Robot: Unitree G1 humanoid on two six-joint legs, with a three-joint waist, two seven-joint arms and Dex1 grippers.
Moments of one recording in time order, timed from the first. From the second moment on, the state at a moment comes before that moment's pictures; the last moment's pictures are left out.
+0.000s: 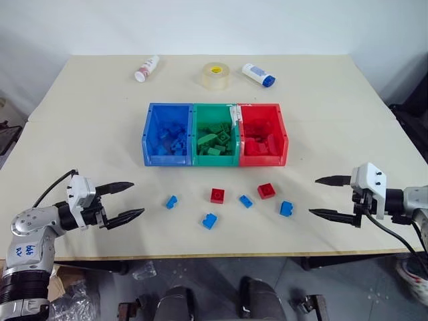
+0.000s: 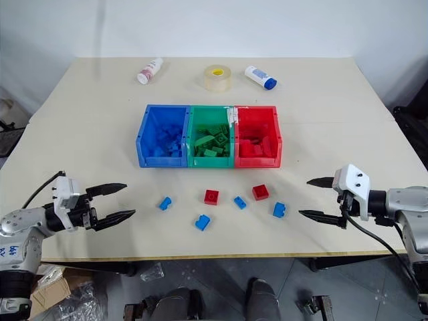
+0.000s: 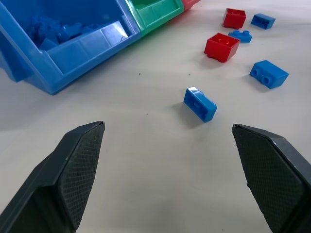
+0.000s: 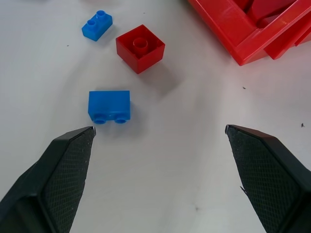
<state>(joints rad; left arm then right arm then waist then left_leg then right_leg) -0.19 0.73 0.27 0.29 -0.45 0.01 -1.26 -0.22 -0.95 -0.16 0.12 0.36 0.11 1.28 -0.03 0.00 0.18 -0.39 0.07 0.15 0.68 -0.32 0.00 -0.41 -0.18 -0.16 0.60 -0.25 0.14</state>
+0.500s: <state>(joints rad) -0.22 0.70 0.24 0.27 -0.45 0.04 -1.23 -0.05 -1.00 -0.28 0.04 0.39 0.18 1.26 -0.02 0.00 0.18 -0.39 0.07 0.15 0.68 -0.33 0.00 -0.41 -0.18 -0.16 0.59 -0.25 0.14</state>
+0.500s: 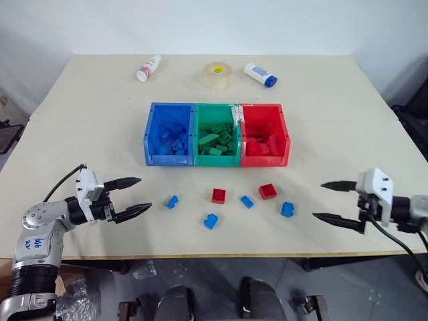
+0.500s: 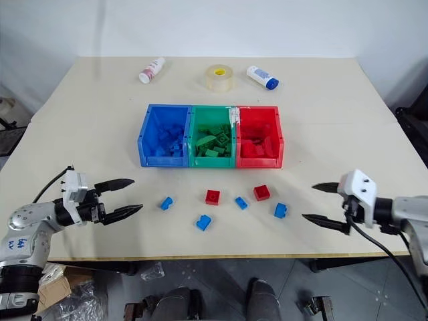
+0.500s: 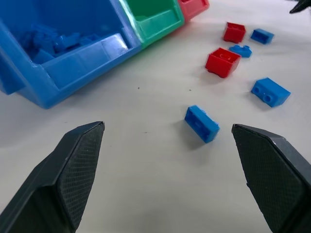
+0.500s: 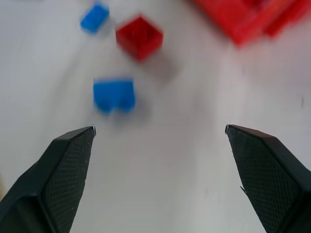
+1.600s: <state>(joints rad) -0.12 0.65 0.25 0.13 -0.51 0.04 -1.24 -0.29 -0.85 0.07 0.00 0.25 0.33 1.14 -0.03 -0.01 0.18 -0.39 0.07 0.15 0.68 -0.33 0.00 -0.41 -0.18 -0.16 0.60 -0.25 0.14</state>
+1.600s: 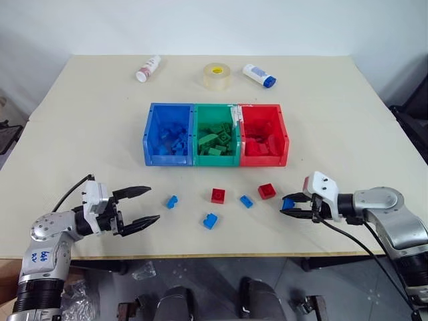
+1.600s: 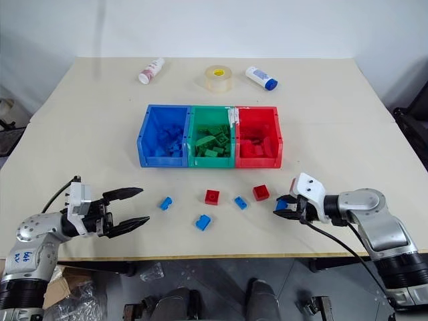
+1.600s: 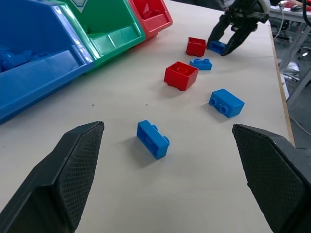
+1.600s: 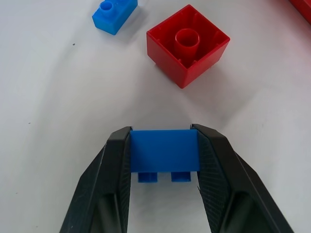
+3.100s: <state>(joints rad) -0.29 0.63 0.22 0.29 -0.49 -0.05 -1.25 -1.00 -0.12 0.12 0.64 0.18 -0.04 0.95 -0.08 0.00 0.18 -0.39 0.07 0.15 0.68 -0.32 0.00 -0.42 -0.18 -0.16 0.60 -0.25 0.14</state>
